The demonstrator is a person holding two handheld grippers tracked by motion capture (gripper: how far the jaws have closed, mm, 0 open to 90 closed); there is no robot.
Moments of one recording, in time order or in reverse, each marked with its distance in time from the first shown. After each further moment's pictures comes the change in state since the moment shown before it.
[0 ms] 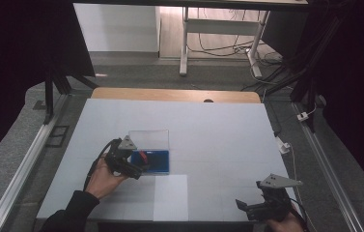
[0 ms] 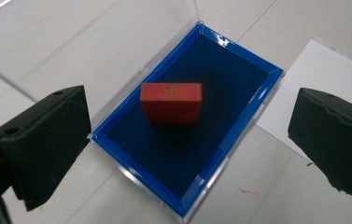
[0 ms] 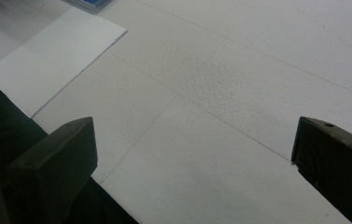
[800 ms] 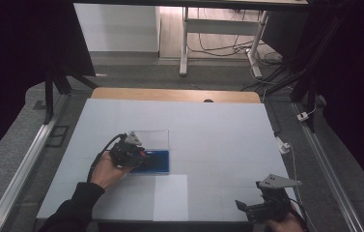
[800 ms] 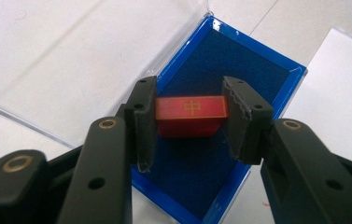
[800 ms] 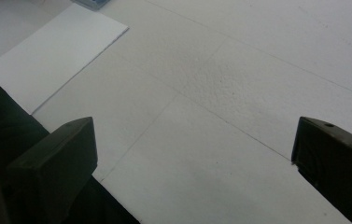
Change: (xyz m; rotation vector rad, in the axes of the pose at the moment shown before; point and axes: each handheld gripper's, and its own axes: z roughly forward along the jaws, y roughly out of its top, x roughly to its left) left arm 0.013 0.011 0.014 0.074 -0.028 0.020; right arm 0.001 0.000 0.001 0.006 0.003 -0.011
